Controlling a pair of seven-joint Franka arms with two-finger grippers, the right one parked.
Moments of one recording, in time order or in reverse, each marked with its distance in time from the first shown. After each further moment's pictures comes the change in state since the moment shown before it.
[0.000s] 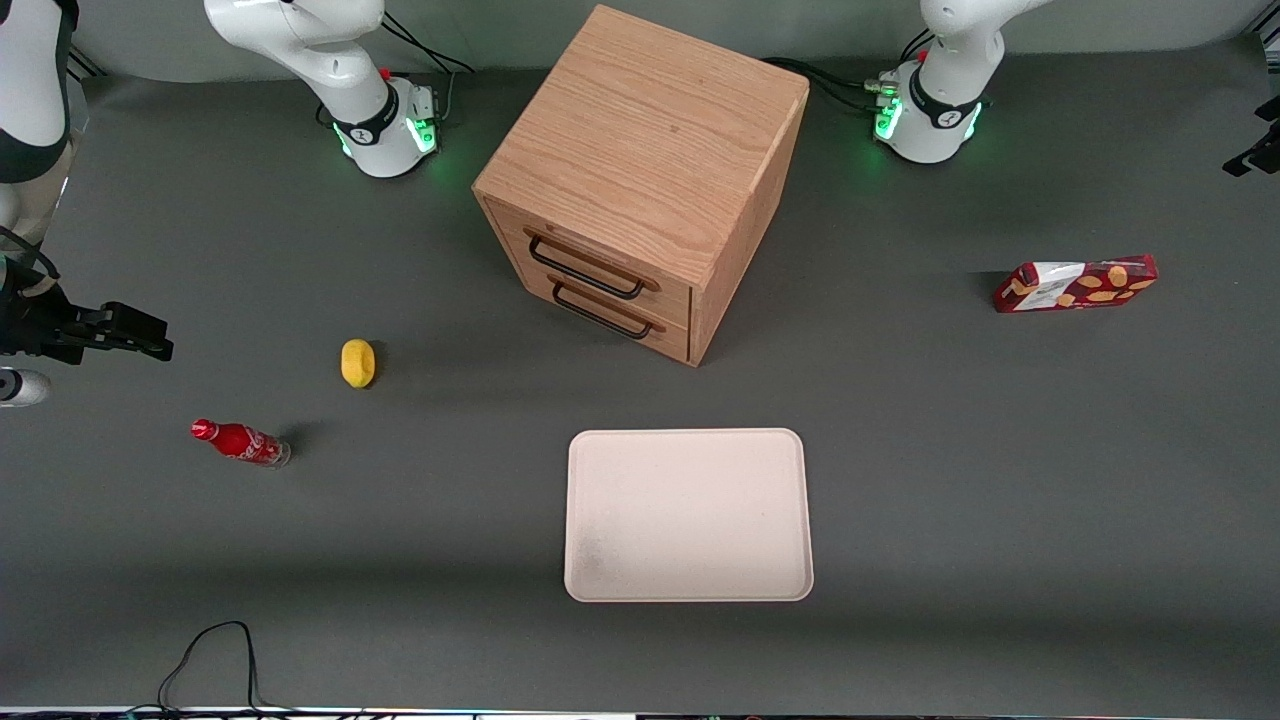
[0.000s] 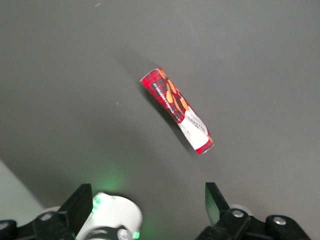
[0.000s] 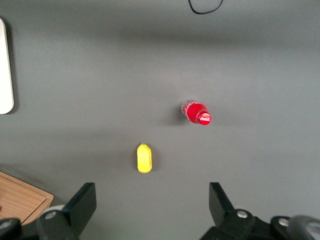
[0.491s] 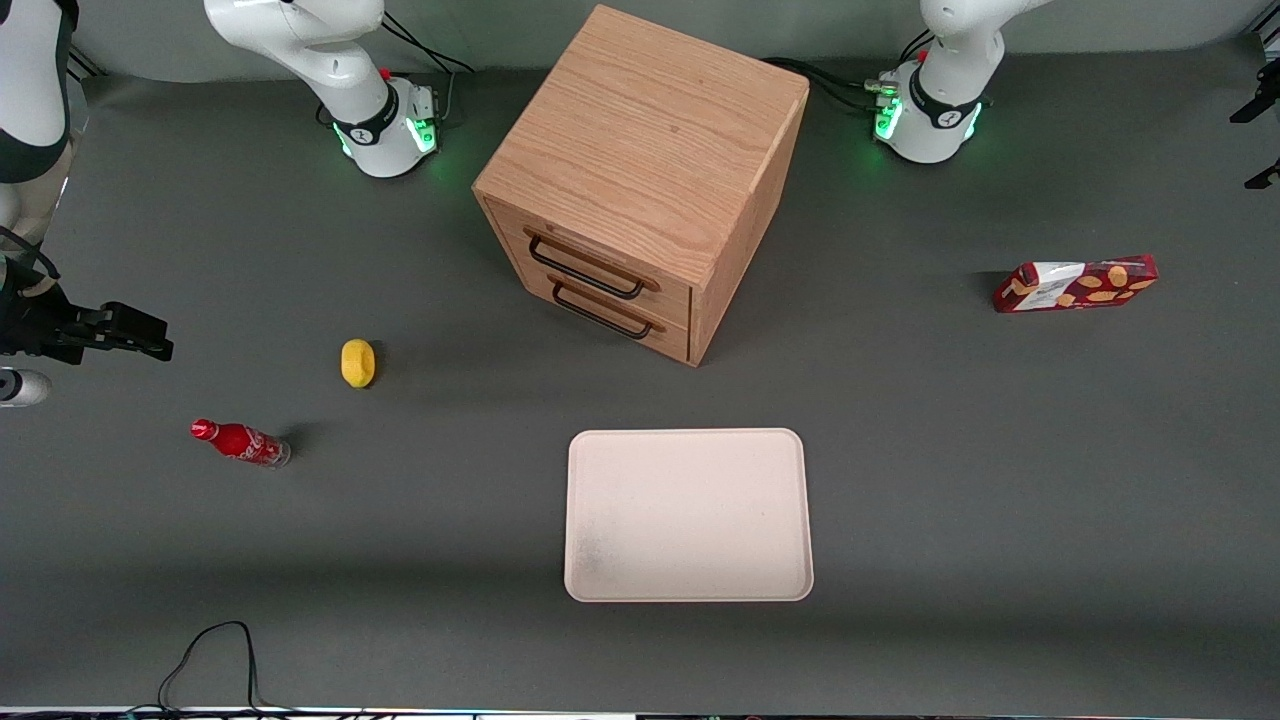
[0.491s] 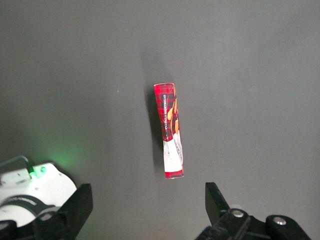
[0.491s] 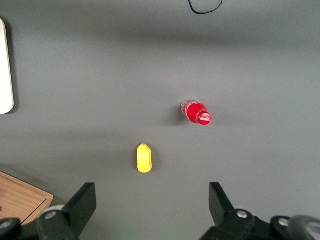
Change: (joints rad) arm 0.000 -0.056 -0.008 -0.076 -0.001 0.106 -0.480
